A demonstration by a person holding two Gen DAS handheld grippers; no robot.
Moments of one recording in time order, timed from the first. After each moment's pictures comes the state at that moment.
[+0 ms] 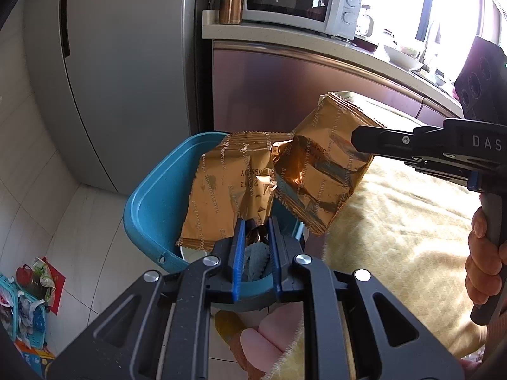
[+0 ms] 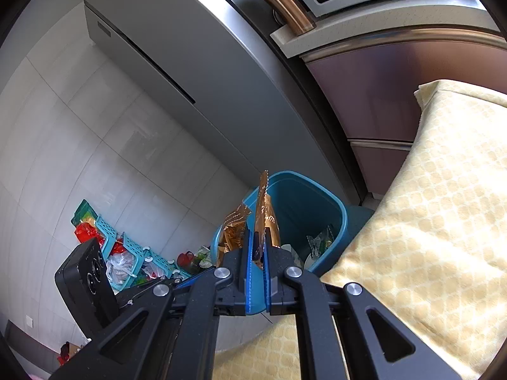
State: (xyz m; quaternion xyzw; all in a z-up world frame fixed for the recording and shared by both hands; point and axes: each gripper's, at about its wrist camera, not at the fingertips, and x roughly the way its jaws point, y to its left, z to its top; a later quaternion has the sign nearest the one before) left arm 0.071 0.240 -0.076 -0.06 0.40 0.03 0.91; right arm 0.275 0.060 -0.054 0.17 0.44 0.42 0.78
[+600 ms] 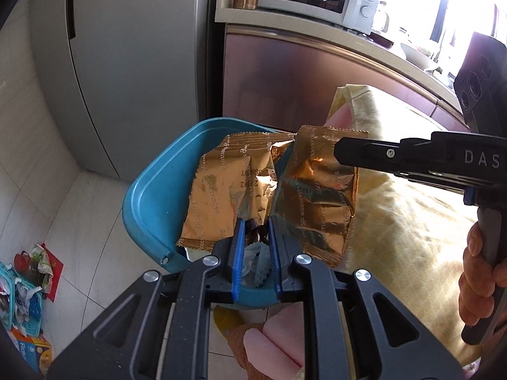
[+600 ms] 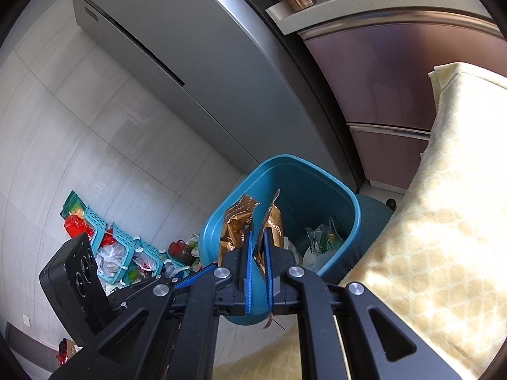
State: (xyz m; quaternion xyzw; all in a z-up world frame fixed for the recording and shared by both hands) left arm 0.091 0.256 -0.097 -0.08 0.42 0.05 0.90; right arm 0.289 0.100 -0.077 0.15 0.47 0.41 0.77
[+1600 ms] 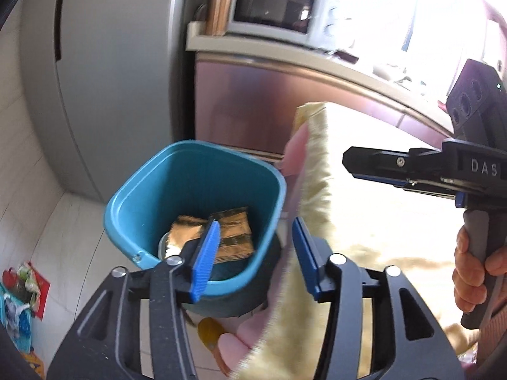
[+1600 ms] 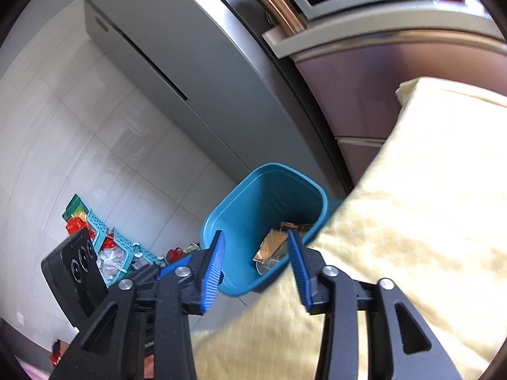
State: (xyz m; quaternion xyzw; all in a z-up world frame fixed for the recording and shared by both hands) left arm 0.051 0.221 -0.071 -0.08 0.36 -0.01 0.93; right arm 0.257 0.035 -0.055 0.15 0.43 0.40 0.80
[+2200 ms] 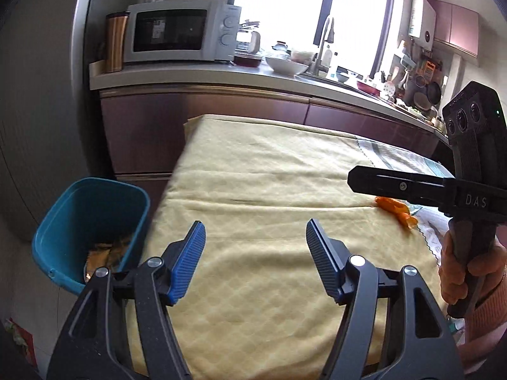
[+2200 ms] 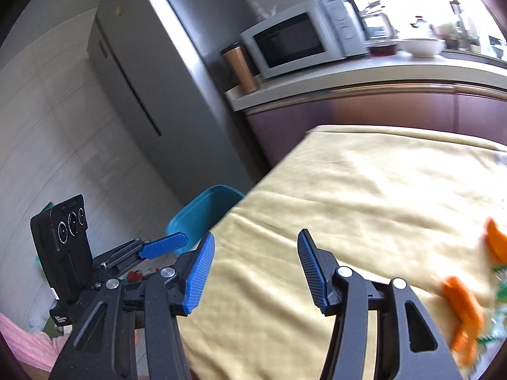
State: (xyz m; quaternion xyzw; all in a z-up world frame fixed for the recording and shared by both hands) left arm 0.028 0.096 -0.042 -0.03 0.32 -0.17 0.93; right arm 0.168 -0.112 -0.028 0.13 0.34 0.30 0.88
